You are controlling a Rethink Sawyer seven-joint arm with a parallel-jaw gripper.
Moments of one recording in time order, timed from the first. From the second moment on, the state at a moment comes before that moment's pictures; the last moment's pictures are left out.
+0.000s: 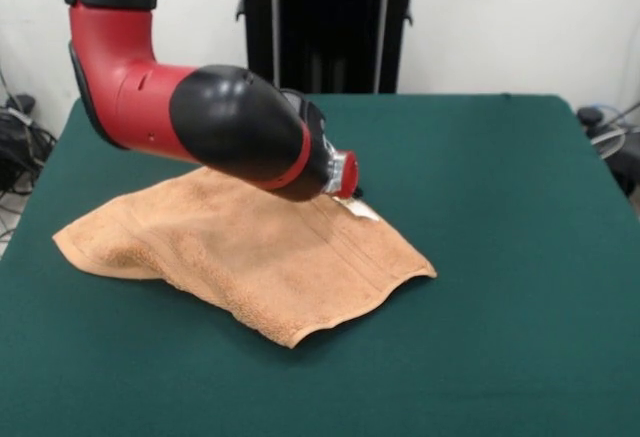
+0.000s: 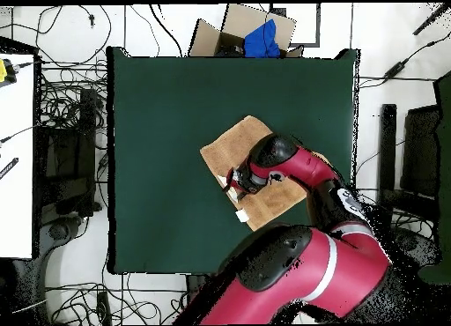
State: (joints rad) arm -0.51 -0.17 0.15 1.37 0.02 1.10 1.58
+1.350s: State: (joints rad) arm -0.55 -0.15 0.22 1.32 -0.06 1.18 1.68
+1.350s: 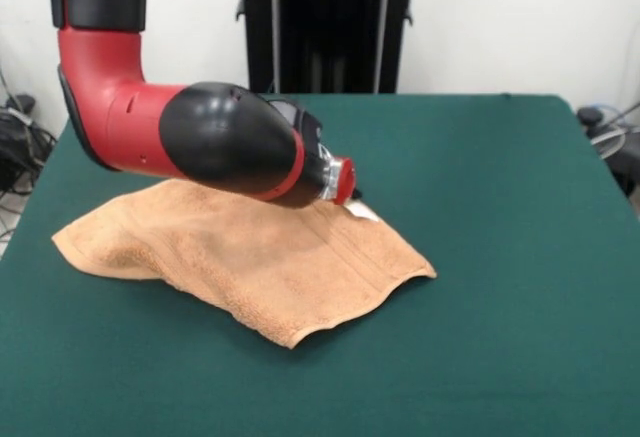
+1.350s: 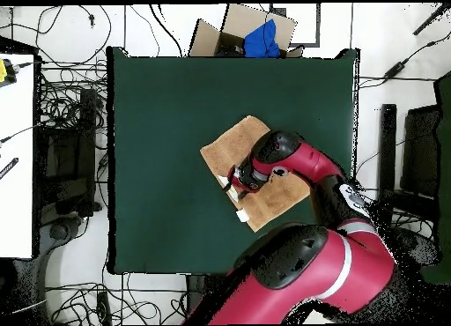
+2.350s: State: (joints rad) arm -0.48 -0.38 0.16 1.60 -0.10 0.68 1.73
